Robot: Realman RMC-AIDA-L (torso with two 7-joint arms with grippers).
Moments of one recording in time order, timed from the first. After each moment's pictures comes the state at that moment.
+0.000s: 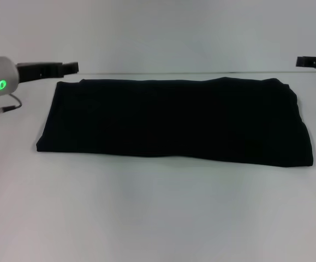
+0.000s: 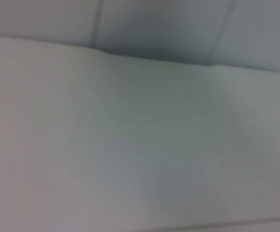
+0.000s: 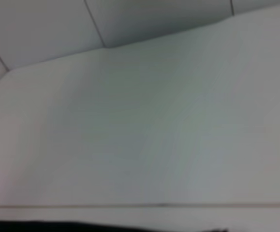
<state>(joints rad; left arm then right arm) -0.81 -2.07 0.49 0.65 2.36 0.81 -2.01 0.82 1.90 -0.48 -0.50 -2.30 -0.92 2.05</state>
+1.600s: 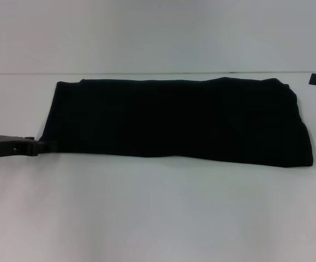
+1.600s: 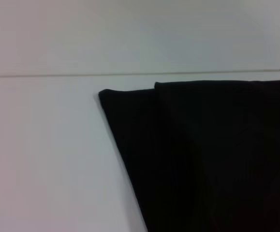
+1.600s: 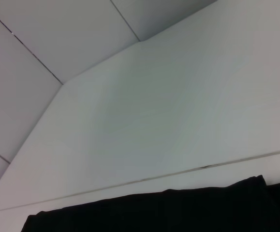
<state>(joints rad) -0.58 -2.10 0.55 0.78 2.46 1.05 -1.98 0.67 1.86 -0.48 -0.56 -2.15 -1.22 2.13</state>
